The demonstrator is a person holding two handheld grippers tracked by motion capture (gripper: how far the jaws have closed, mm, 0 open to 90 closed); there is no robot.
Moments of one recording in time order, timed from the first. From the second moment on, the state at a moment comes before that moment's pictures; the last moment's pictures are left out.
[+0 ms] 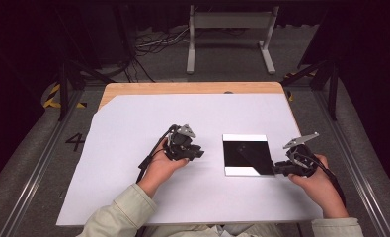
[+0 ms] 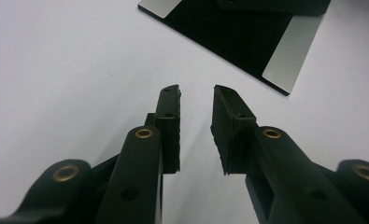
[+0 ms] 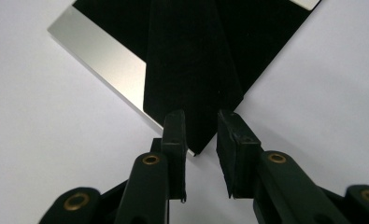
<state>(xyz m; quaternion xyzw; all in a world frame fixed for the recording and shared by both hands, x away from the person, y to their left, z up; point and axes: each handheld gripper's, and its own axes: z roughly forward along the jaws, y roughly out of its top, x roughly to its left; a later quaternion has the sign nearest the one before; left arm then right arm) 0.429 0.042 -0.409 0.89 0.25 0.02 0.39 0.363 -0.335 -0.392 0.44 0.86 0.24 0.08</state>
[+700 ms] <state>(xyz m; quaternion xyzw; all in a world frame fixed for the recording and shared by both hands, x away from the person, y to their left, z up) 0.431 0.043 -0.411 0.89 0.25 0.01 0.38 0.365 -0.333 -0.404 0.45 0.87 0.18 0.04</state>
